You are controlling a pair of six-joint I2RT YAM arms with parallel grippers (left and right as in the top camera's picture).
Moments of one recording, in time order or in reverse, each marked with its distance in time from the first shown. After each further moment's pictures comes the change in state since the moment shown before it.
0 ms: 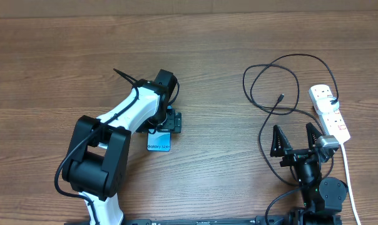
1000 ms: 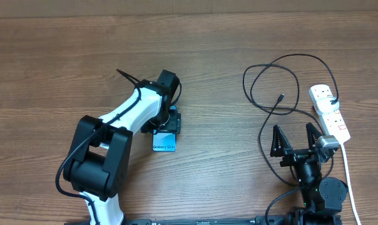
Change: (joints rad) left arm -0.010 0.002 0.001 0.014 0.013 0.001; right arm 0.000 0.000 0.000 0.000 0.000 0.000
